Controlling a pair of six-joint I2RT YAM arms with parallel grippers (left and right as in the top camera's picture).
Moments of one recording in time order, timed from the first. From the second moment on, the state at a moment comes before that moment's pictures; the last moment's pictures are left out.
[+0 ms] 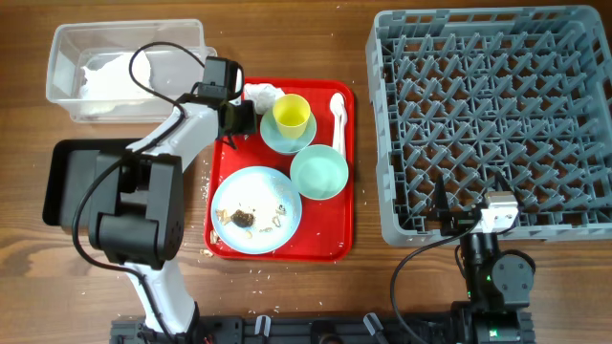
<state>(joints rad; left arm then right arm) -0.18 2.01 1.27 -0.40 0.05 -0.24 0.01 0.01 0.01 0.00 0.00 -0.04</state>
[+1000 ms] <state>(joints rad) -0.19 1.83 1.26 -0.32 0.07 -0.30 0.01 0.01 0.01 0.00 0.00 -0.04</state>
